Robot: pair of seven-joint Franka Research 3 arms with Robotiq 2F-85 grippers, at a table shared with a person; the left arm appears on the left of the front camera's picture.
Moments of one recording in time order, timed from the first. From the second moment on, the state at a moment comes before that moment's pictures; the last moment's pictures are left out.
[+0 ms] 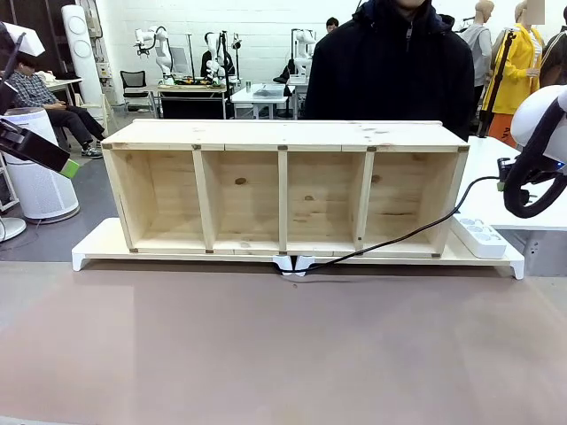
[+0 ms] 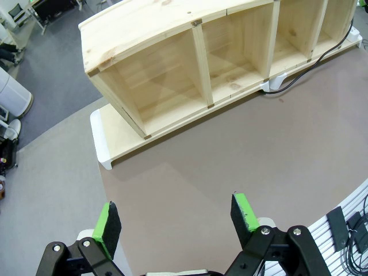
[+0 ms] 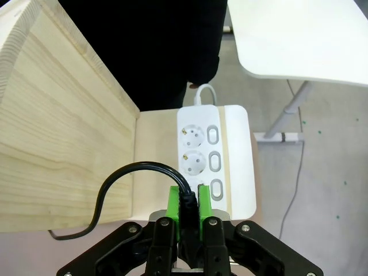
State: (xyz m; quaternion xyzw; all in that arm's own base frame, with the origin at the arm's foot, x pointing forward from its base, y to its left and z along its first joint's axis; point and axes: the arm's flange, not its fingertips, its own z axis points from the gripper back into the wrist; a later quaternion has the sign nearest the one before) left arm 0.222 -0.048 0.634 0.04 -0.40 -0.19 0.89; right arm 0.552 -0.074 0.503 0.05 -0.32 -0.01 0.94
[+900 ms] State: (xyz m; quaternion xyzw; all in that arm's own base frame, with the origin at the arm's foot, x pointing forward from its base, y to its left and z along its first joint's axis) left arm 0.222 -0.048 0.634 0.04 -0.40 -0.19 0.89; right arm 0.552 -0.073 0.502 0.05 -0.32 -0.01 0.94
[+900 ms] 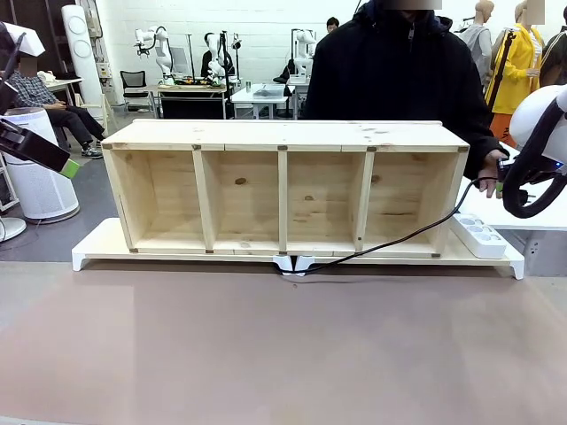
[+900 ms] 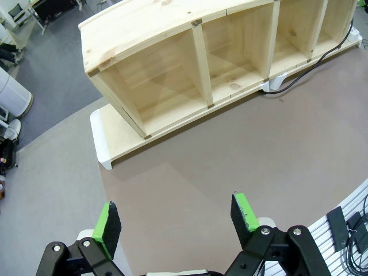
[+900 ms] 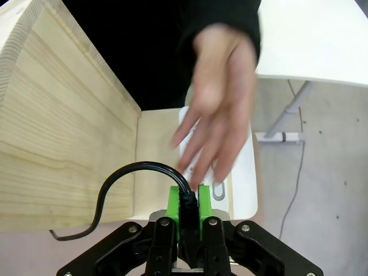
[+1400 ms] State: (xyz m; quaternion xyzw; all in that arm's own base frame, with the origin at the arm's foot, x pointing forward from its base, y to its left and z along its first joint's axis) left arm 0.222 -0.048 0.634 0.04 -0.40 -0.19 0.89; right arm 0.552 -0.073 0.502 0.05 -0.32 -0.01 0.94
